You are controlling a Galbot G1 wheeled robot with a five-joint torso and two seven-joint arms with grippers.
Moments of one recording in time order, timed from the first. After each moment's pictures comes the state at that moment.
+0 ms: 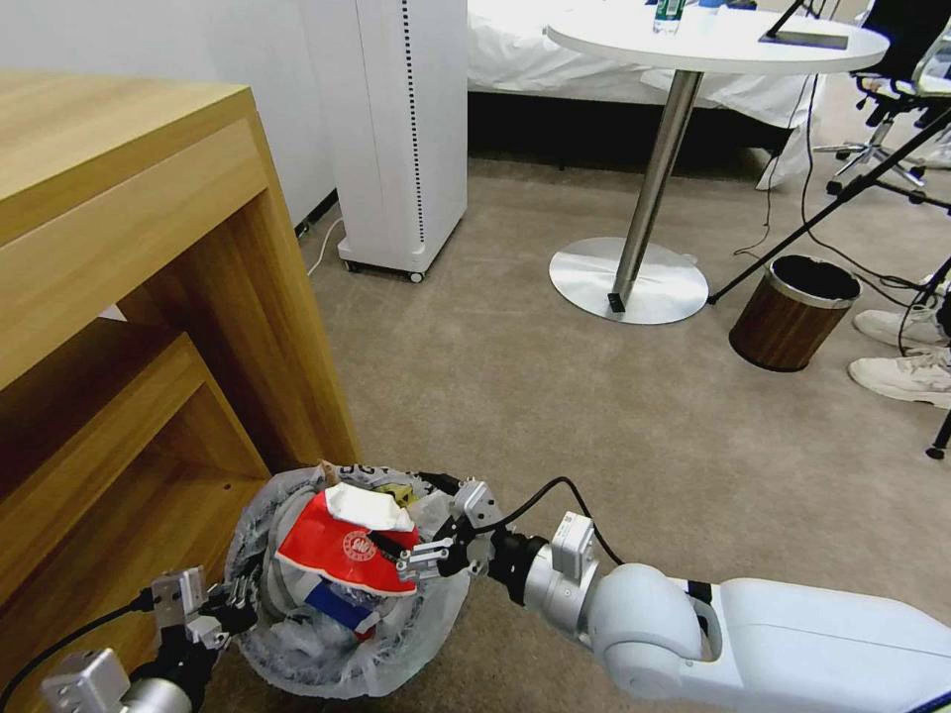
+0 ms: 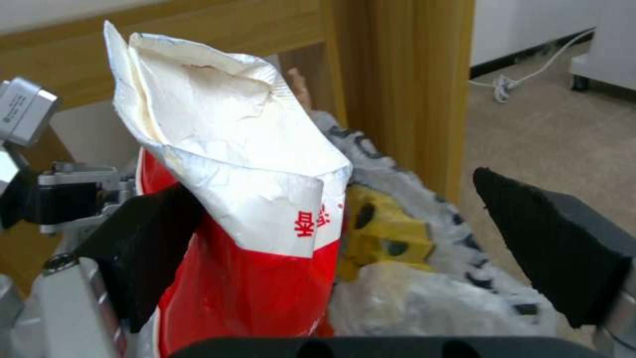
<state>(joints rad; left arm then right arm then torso) 2.01 -1.28 -0.83 -2.39 -0.68 0.33 -0.06 -0.40 0.67 -0.92 2.20 0.94 0.05 0.31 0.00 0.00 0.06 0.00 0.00</state>
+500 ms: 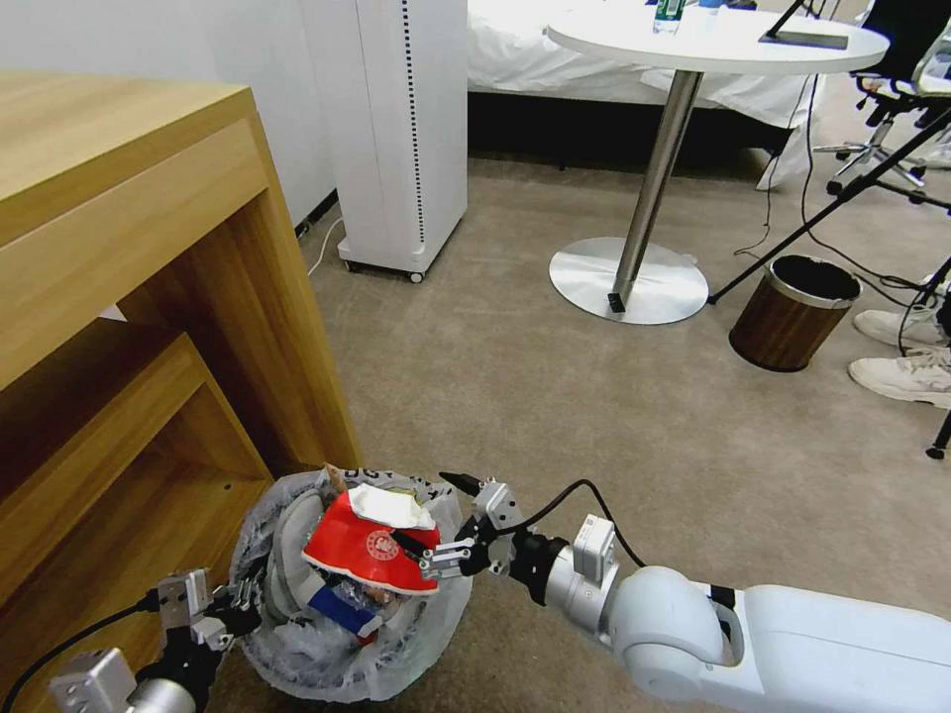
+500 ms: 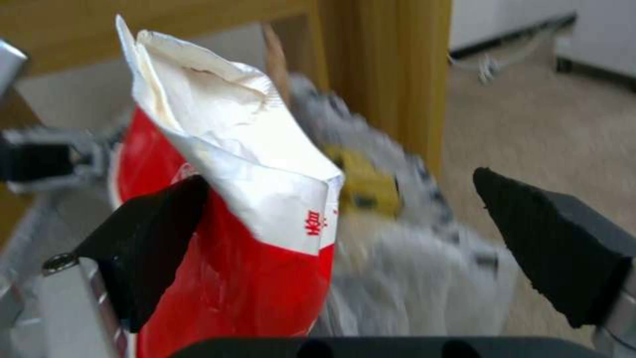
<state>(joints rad) 2.01 -1.28 -0.82 -2.38 -0.68 0.33 -0.06 -0.44 0.63 -0.91 2.19 0.92 0.04 0.32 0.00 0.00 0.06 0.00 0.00</state>
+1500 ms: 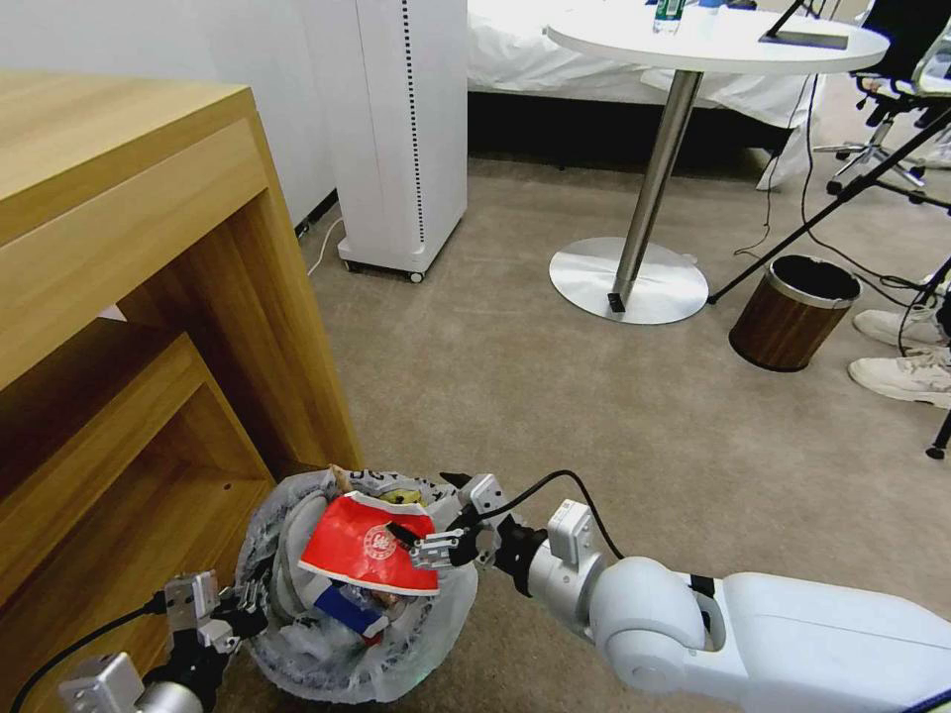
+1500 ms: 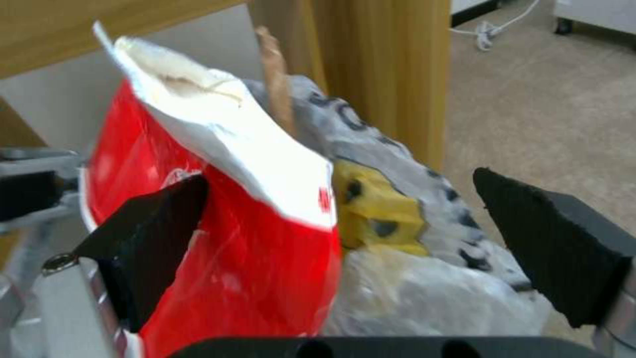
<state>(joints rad) 2.00 -1.29 -0.80 -2.37 -0.65 0.31 -0.04 -0.33 0.71 -0.95 2.21 1.05 -0.07 0.41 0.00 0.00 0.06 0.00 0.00</state>
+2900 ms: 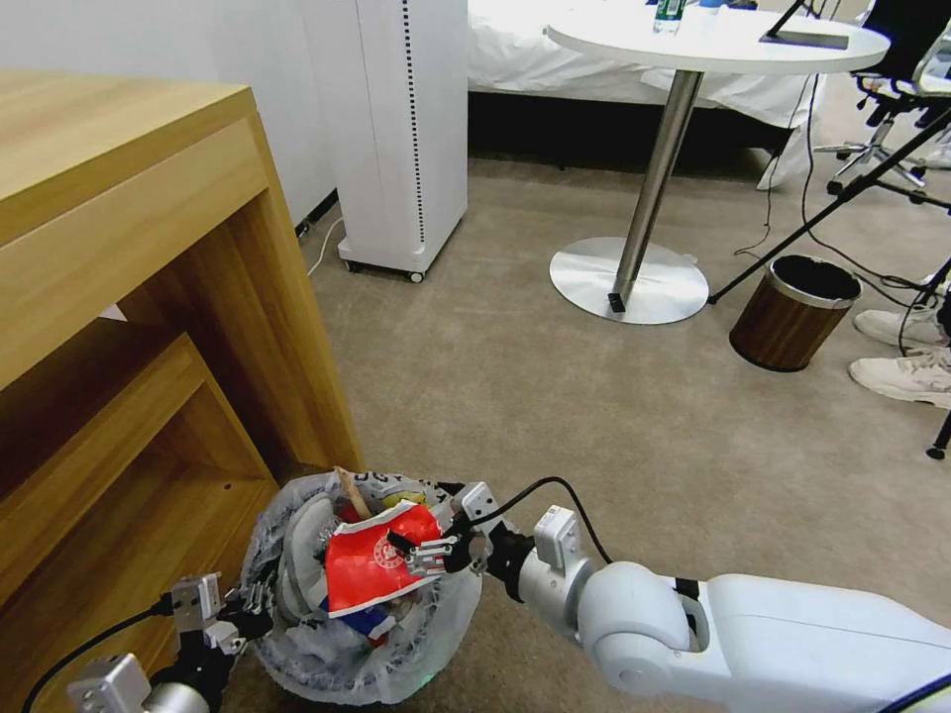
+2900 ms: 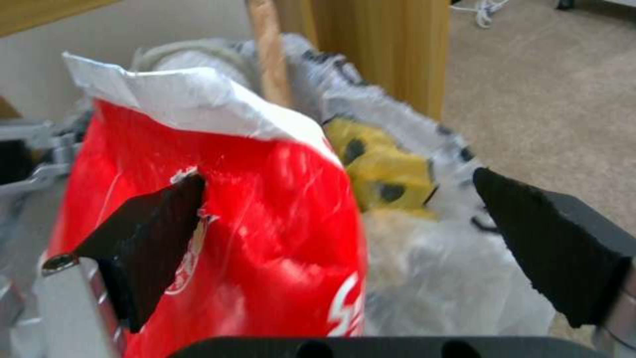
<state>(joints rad) 2.00 -1.30 -0.79 -2.36 -0.65 0.31 -0.04 -0.35 0.72 -0.98 2.17 1.04 -0.06 0.41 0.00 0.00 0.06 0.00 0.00</state>
